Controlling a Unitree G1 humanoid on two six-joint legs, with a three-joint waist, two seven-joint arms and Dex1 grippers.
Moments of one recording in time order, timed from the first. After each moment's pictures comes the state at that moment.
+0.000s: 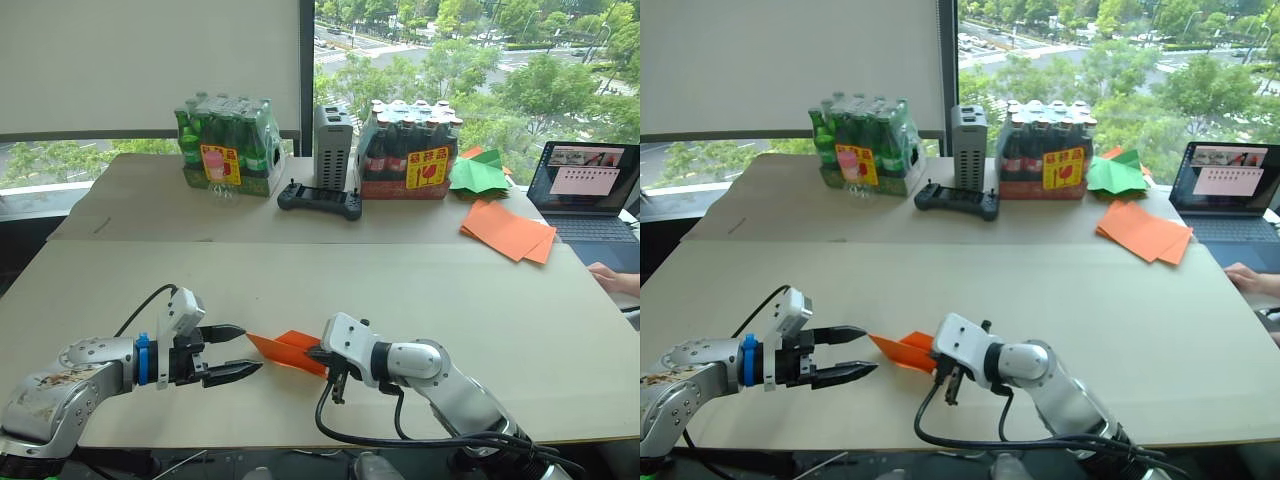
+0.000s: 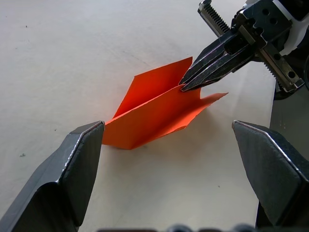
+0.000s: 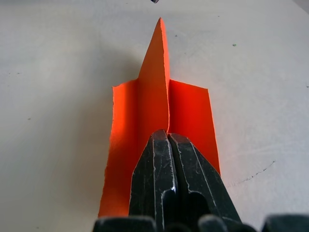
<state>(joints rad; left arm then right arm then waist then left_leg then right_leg) -0.04 0.85 0.18 -0.38 -0.69 0.76 -1.01 -0.32 -0.42 0.50 -0.44 0.00 0.62 0.71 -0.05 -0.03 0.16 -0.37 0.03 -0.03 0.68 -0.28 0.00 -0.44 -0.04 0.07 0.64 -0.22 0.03</state>
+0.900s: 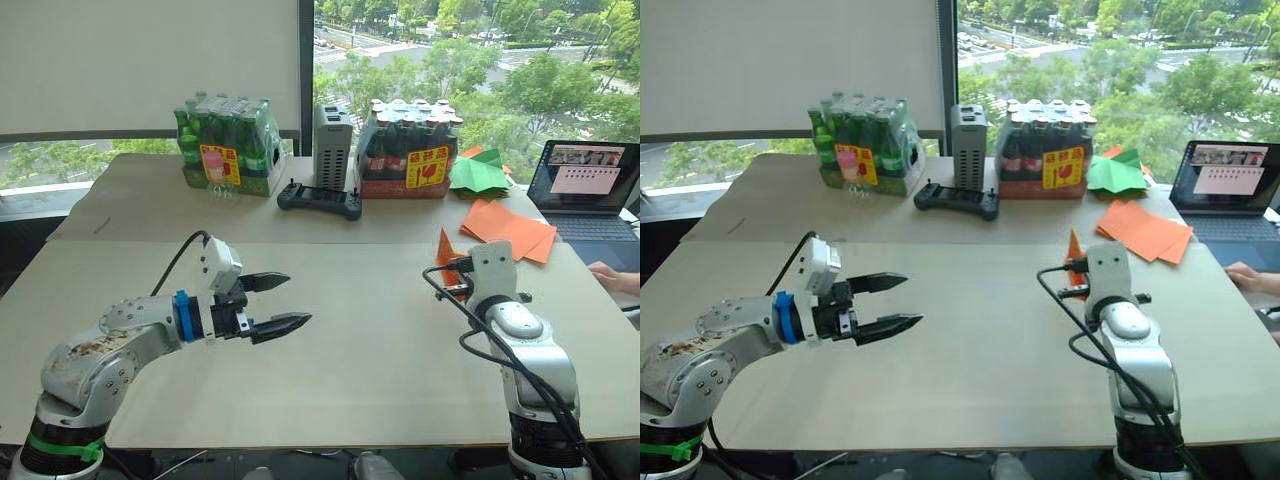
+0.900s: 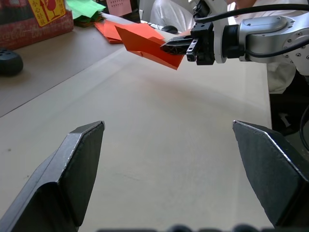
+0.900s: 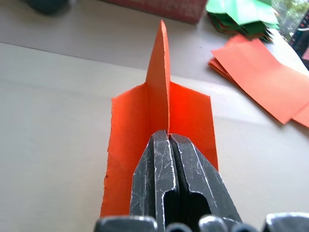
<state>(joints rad) -0.30 0.71 0.10 -0.53 -0.79 0.80 -0.79 -0.33 -0.32 -0.17 -0.39 -0.06 0.97 0.14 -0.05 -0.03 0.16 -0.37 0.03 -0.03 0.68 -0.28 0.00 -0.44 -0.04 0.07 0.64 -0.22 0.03</state>
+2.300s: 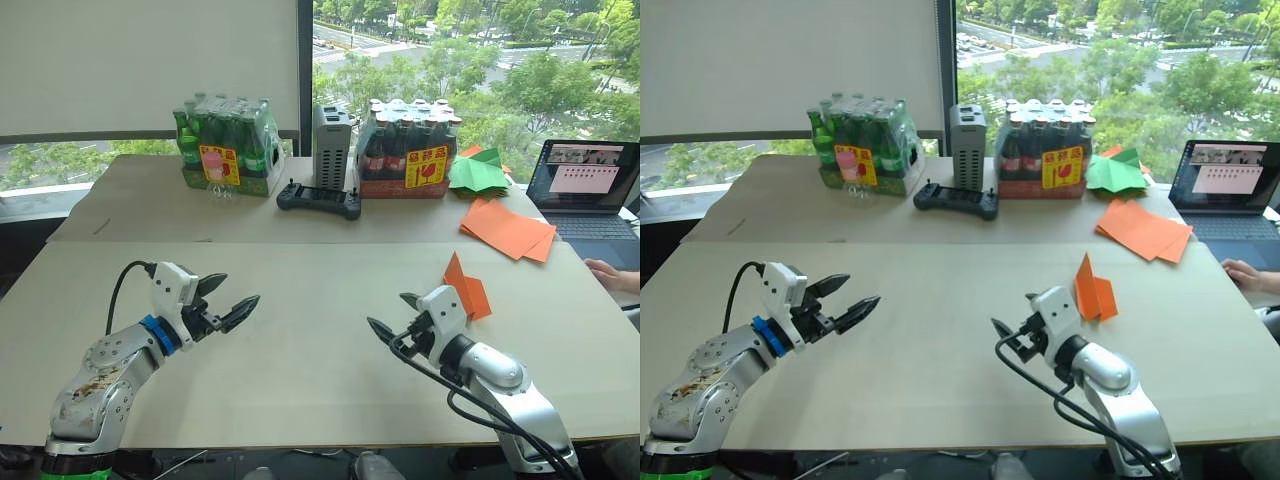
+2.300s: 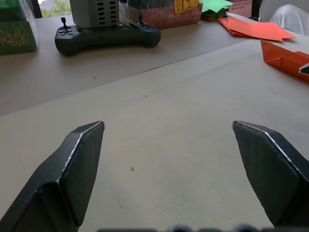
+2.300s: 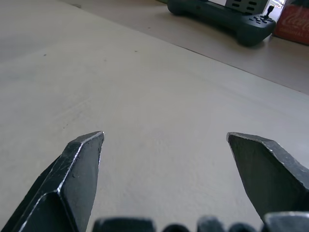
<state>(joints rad) -0.10 0.58 0.22 -0.32 -0.53 0.48 -0.64 -0.08 -0.40 0.03 -0.40 0.18 0.45 0.49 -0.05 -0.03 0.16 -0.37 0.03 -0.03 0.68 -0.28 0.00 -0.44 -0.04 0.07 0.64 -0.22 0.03</state>
